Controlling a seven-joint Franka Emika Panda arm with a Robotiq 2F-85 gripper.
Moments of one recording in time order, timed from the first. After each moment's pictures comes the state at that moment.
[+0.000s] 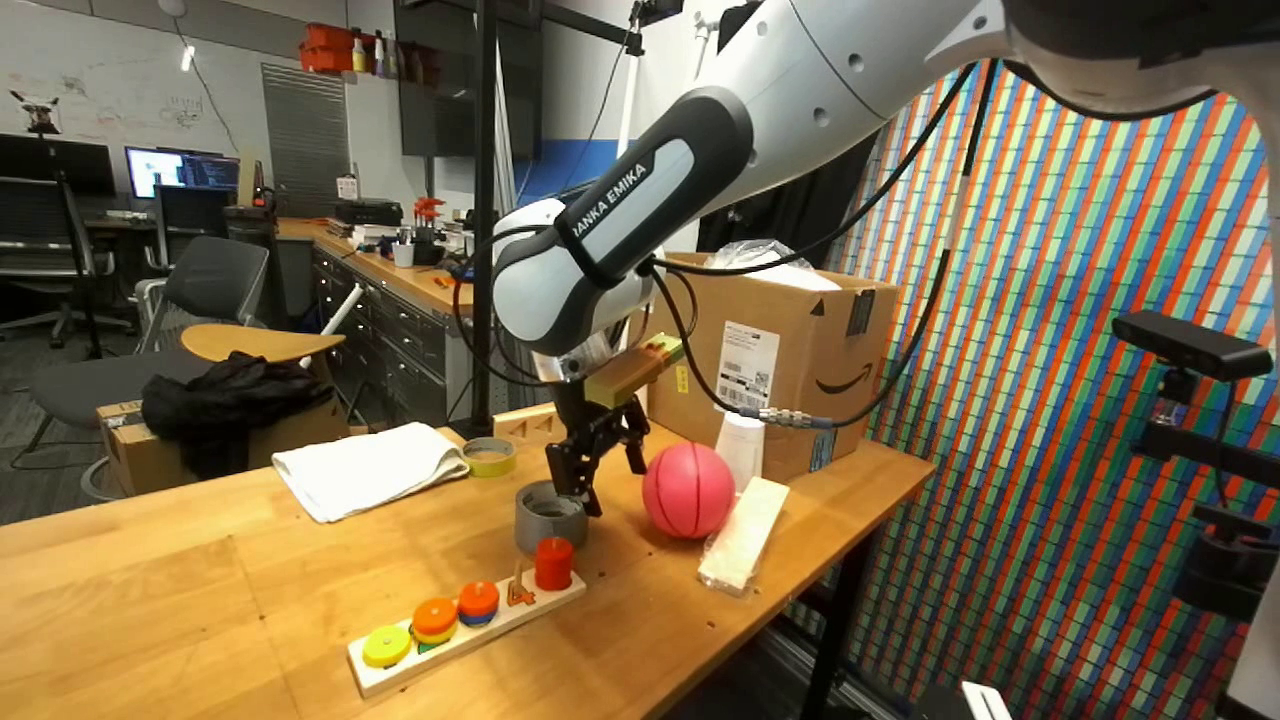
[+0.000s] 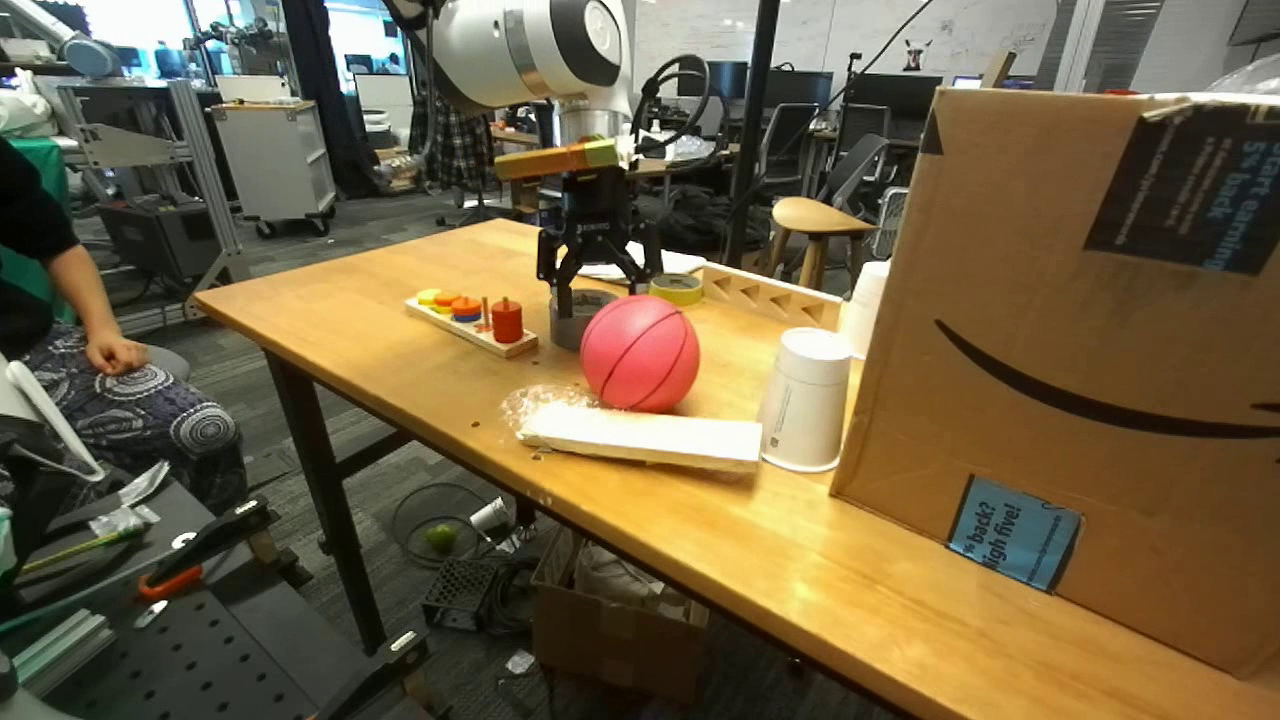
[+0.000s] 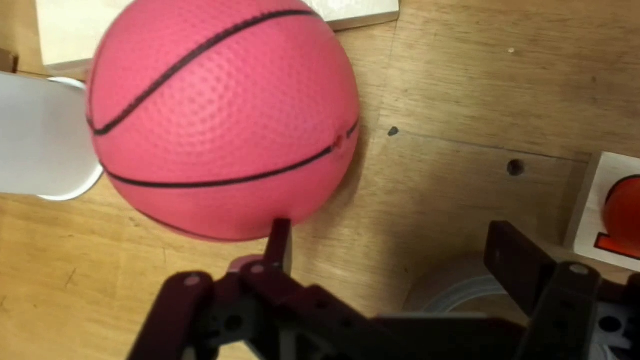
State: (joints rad) arm 0.05 0.34 0.02 -1.94 -0.31 1.99 0.04
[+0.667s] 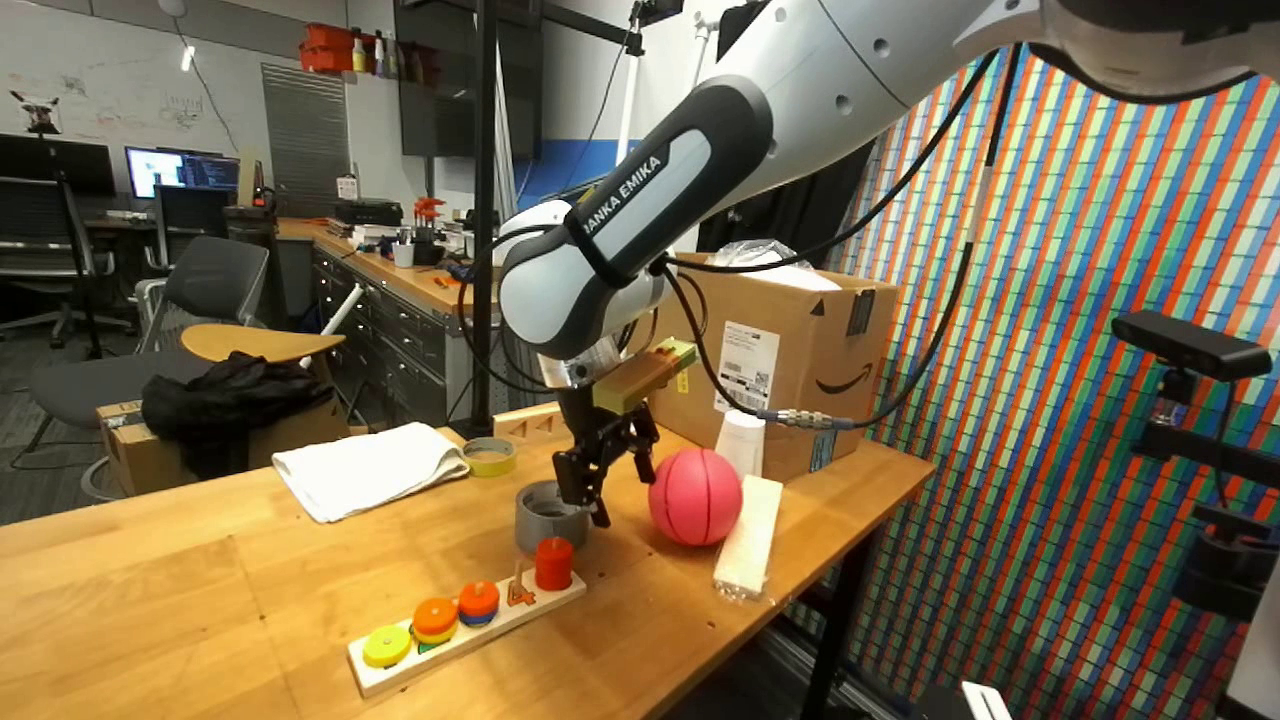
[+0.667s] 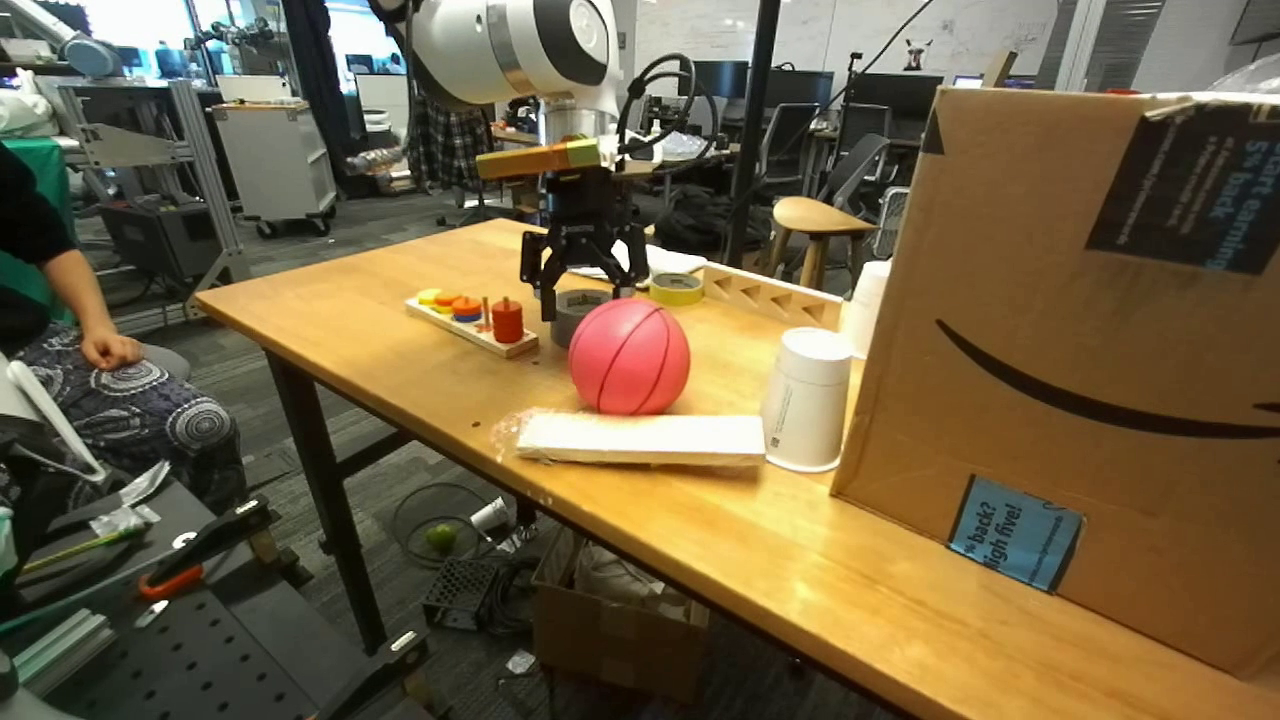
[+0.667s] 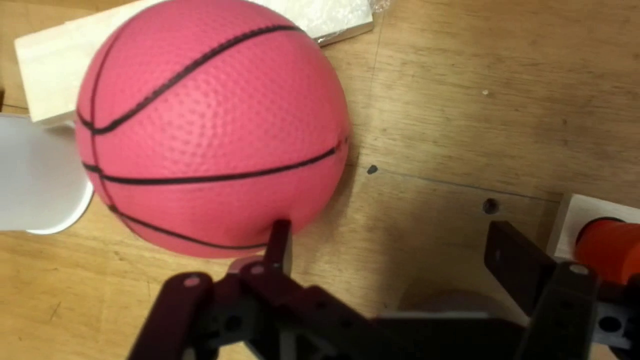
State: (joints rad) arm 0.05 0.29 0.02 -2.01 -0.29 1.99 0.05
